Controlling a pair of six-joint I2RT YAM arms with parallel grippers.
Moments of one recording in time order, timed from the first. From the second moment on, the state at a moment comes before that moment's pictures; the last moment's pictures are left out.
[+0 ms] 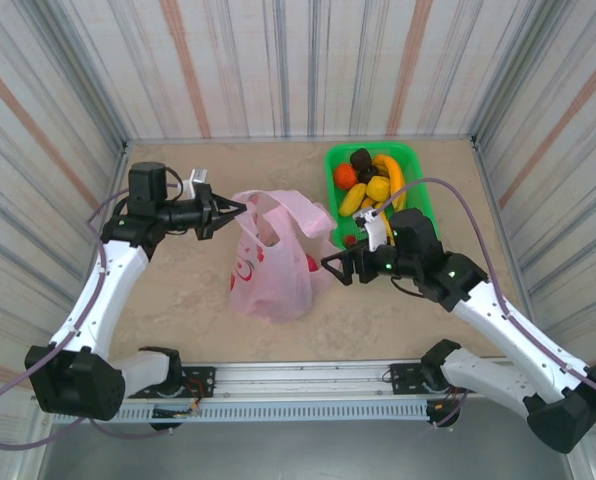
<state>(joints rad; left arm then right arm) -0.14 1.17 1.08 -0.50 0.96 -1.01 0.63 0.91 0.89 -0.58 -0.34 0.33</state>
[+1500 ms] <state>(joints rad) -0.14 1.17 1.08 -0.53 0.96 -1.01 0.32 1.64 1.28 -1.00 -0.12 0.20</state>
